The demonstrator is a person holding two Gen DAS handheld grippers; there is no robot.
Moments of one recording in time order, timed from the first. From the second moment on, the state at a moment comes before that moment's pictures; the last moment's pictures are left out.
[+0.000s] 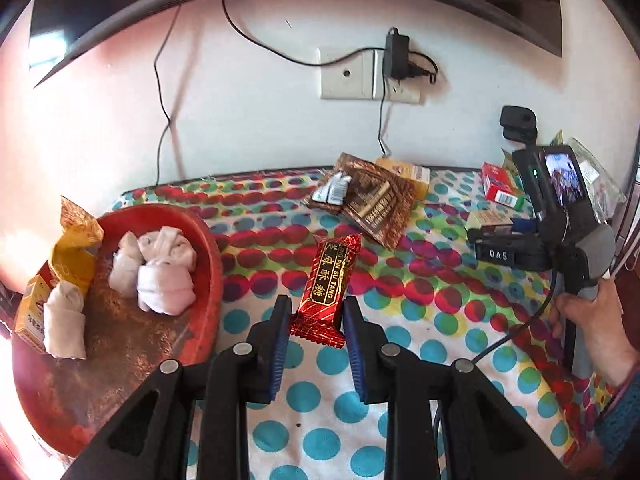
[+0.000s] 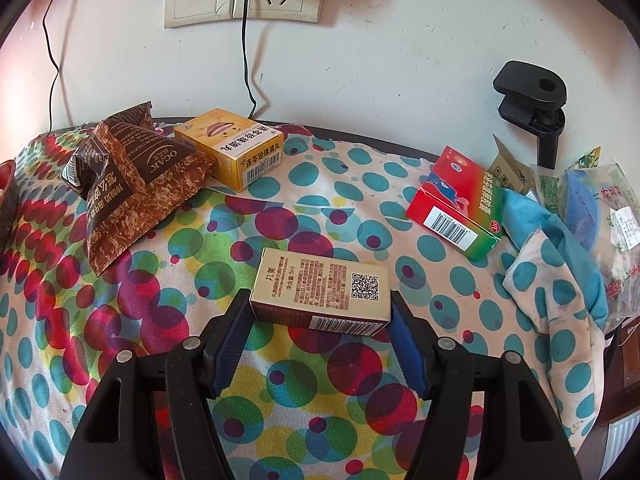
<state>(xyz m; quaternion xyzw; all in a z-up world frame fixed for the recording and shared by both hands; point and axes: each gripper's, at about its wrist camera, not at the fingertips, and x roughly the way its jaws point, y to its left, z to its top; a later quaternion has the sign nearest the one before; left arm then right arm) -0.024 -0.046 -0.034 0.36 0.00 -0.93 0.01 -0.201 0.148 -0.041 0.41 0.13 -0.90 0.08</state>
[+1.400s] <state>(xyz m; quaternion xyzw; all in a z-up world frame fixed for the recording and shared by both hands) -0.022 -0.216 -0.041 0.37 0.13 -0.90 0.19 -0.201 0.146 -0.037 0.41 0.14 -0.90 0.07</state>
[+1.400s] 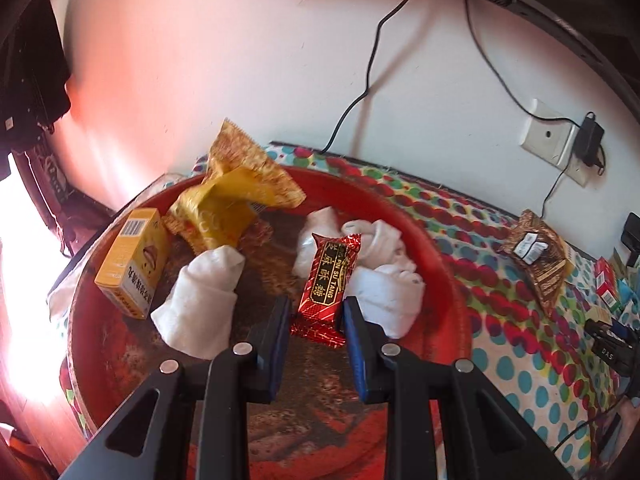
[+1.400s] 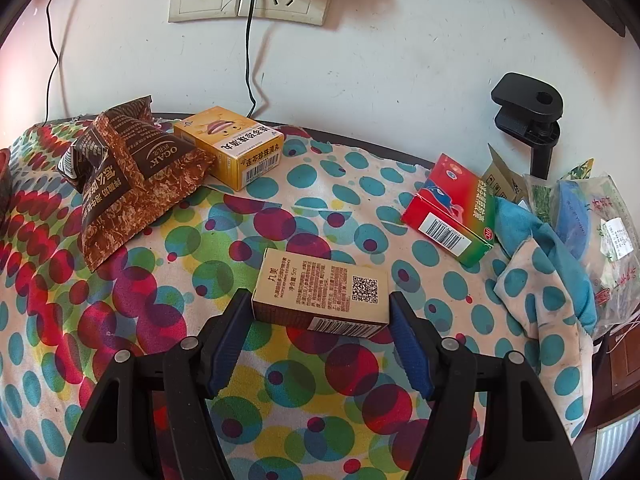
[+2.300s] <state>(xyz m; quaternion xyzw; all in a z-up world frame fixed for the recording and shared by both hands) -0.023 -0.225 -0.052 0.39 0.12 -0.88 0.24 -0.199 0.144 -0.037 0.41 0.14 -0.90 0.06</state>
